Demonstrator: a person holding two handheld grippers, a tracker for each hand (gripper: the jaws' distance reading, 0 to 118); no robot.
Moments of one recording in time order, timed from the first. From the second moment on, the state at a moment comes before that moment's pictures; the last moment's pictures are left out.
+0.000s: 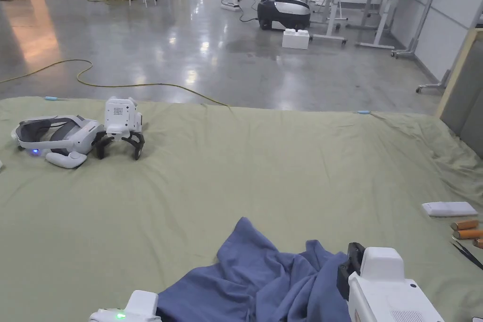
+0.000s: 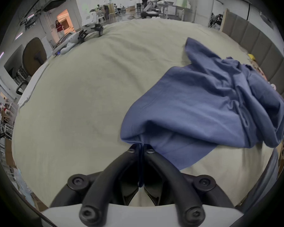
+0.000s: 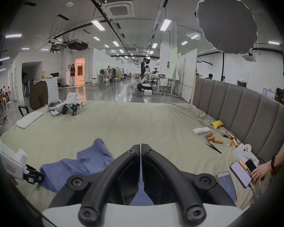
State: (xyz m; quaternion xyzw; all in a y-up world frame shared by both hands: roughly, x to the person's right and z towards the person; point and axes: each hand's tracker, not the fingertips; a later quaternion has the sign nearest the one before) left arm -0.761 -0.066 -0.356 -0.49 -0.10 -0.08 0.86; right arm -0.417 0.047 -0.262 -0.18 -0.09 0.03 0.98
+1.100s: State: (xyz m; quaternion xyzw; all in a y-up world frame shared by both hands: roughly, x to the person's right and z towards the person) left arm -0.810 0.036 -0.339 -0.37 -0.12 0.02 0.92; right arm -0.294 0.016 -0.343 -0.39 -0.05 0.00 0.92
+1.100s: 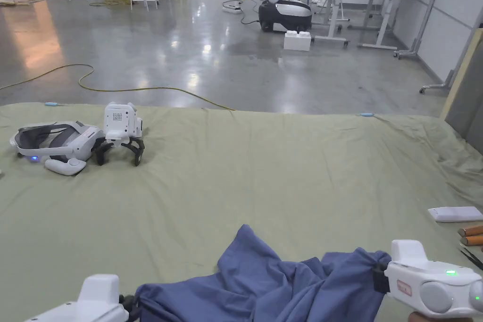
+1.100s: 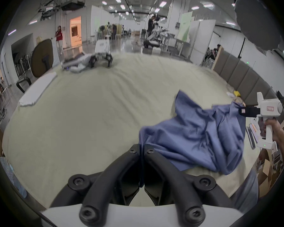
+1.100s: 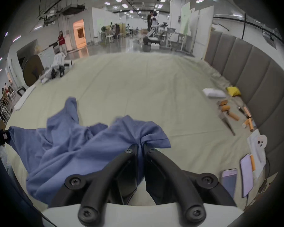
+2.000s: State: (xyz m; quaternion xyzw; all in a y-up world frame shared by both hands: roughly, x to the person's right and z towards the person) left arm -0.858 0.301 -0.443 -0.15 -0.08 0.00 0.99; right arm -0.330 0.298 -0.348 -0.14 -0.10 0.05 0.98
